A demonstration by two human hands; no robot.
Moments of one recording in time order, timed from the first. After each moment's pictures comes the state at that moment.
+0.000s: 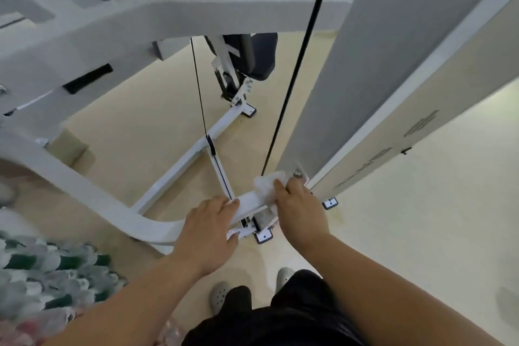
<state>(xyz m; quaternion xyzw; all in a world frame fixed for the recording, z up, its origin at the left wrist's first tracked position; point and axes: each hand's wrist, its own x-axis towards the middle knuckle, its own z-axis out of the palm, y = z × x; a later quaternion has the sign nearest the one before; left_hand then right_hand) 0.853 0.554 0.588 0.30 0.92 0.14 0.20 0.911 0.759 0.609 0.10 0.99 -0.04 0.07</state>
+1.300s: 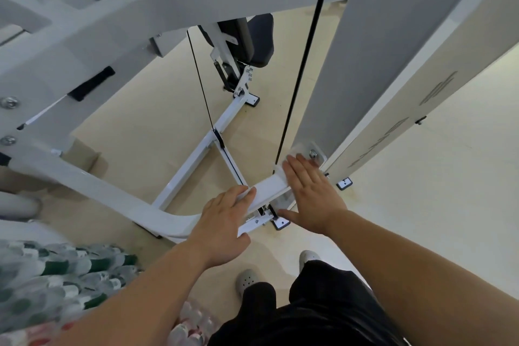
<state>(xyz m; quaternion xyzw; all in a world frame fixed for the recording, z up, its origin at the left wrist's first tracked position) 0.838 0.525 0.575 0.41 0.87 0.14 0.24 0.913 0.764 0.571 0.04 0.99 -0.03 0.12</state>
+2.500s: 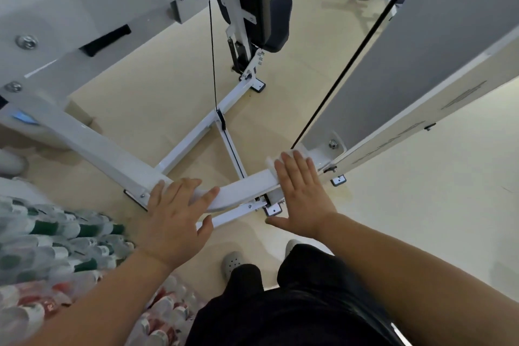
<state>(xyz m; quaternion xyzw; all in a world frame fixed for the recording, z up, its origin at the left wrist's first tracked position) 0.850 0.429 0.564 0.33 0.94 0.10 0.00 0.918 0.718 0.554 -0.04 0.99 0.04 0.13</state>
